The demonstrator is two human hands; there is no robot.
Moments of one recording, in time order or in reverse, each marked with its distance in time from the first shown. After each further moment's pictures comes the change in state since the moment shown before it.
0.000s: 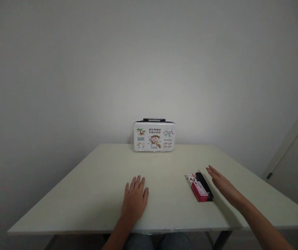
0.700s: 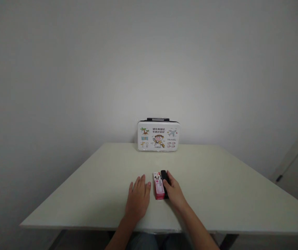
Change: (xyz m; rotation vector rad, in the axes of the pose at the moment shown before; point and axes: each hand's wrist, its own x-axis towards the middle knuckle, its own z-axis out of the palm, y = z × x) left_hand -0.007 -0.009 0.000 0.011 -0.009 0.088; right_hand -0.050 -0.007 0.236 0.226 -0.251 -0.141
